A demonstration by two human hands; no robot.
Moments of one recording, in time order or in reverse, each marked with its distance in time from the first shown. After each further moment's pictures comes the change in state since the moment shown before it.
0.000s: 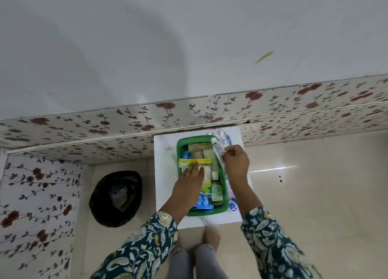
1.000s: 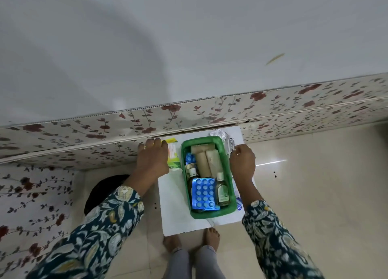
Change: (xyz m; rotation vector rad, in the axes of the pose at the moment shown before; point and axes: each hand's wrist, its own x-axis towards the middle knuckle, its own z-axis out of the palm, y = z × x) left_hand 0.010 -0.112 -0.067 0.148 0.081 -0.230; right_hand -0.001 -0.006 0.011 -0.288 0.120 -0.014
